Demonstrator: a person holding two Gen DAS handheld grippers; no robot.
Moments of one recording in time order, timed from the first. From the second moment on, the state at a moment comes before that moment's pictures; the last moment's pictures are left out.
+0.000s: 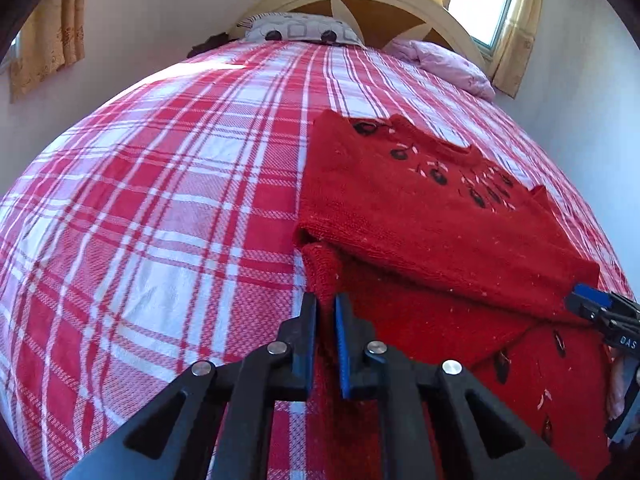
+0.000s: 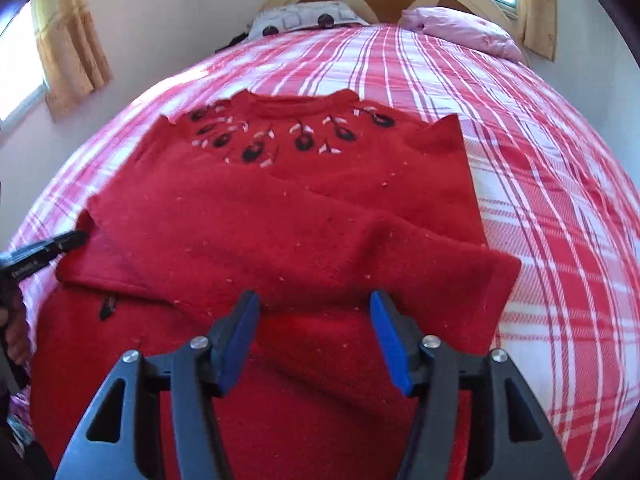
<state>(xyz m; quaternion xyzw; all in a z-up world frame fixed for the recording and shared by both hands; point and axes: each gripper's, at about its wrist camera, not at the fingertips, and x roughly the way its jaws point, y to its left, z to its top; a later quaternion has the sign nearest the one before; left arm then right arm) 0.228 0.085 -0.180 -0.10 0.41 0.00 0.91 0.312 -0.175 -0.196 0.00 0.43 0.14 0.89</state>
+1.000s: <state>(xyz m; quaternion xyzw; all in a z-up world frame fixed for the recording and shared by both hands) 0.178 0.060 -0.170 0.02 0.40 0.05 0.91 0.248 -0.195 -0.186 0.00 0.42 0.10 0.90</state>
